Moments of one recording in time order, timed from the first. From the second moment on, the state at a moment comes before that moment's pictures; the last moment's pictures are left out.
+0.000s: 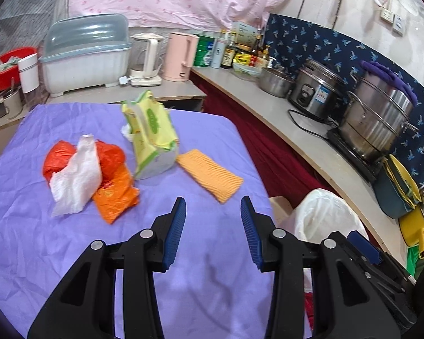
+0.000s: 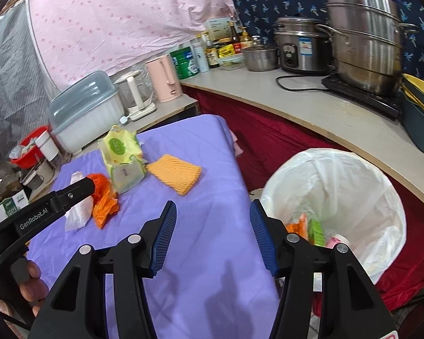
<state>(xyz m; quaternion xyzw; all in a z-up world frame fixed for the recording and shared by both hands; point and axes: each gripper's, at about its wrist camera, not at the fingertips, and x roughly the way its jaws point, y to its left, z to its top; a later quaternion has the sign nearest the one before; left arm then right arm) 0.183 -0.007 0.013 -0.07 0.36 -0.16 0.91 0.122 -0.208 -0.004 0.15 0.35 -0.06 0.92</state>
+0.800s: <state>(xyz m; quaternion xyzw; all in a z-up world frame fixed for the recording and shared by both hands) 0.237 0.140 -0.039 -0.11 0.40 -0.05 0.91 0.232 -0.090 -0.032 0.11 0.39 0.03 0.92</state>
